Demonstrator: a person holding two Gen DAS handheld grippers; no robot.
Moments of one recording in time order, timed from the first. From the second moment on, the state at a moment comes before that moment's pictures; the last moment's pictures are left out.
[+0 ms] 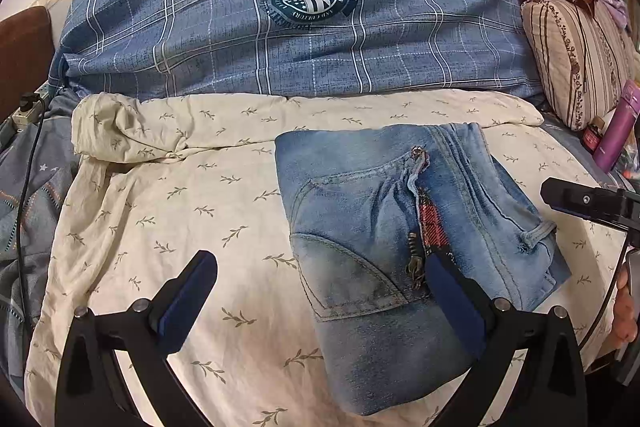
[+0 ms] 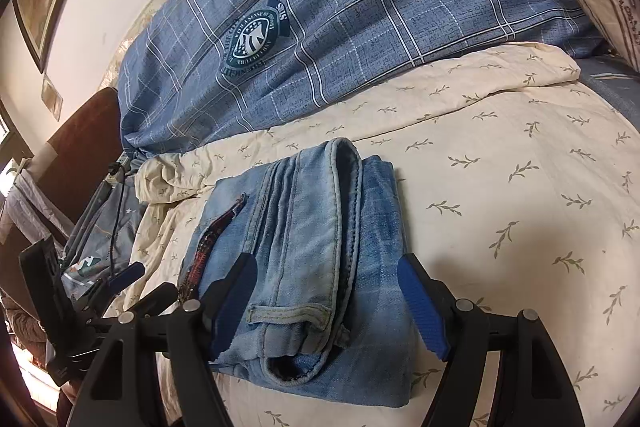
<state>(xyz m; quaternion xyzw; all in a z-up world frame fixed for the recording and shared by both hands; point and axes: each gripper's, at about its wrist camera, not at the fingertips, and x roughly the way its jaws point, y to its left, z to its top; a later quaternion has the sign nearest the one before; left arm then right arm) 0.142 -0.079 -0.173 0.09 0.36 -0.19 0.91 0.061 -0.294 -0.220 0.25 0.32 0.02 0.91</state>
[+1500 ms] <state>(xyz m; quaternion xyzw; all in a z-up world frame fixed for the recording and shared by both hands) 0.145 -0.078 -0.177 0.09 0.37 -0.19 0.90 0.062 -0.298 -0.227 0.25 0.34 0.02 0.91</state>
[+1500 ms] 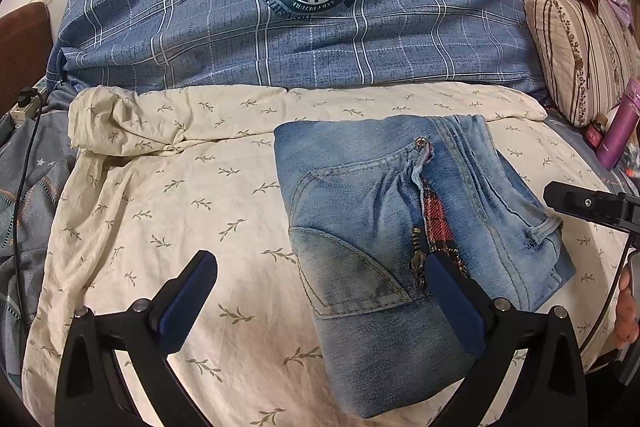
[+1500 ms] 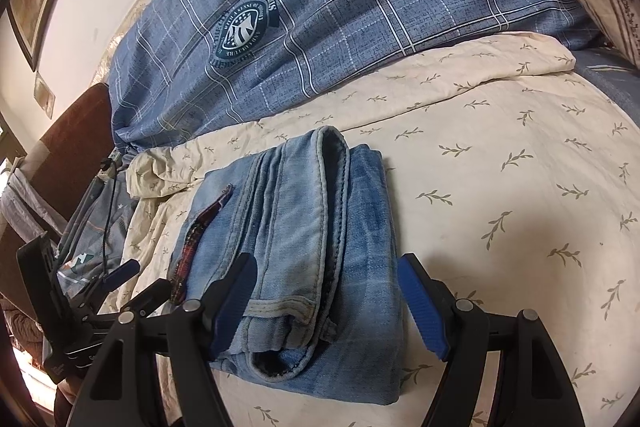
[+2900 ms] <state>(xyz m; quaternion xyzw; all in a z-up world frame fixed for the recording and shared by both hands) 0.160 -0.080 -0.195 -0.02 0.45 -0.32 0.83 0.088 -0.316 -0.263 0.34 0.37 0.07 0.86</state>
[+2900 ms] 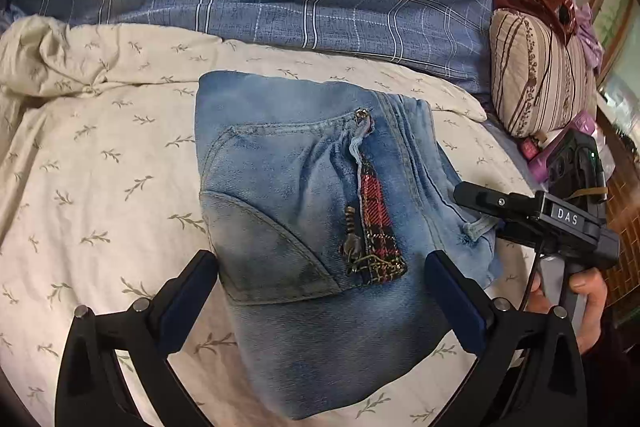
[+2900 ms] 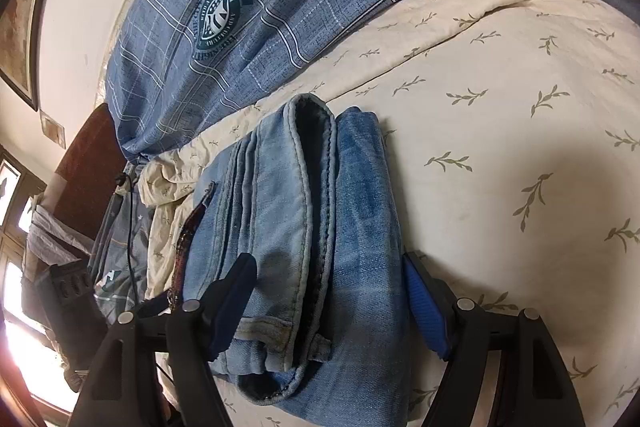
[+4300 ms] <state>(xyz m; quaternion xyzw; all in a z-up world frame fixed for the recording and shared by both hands) 0.149 -0.092 -0.199 0.01 0.39 -0.30 0.87 0.088 -0.291 -0.257 0.28 0.36 0.06 0.89</state>
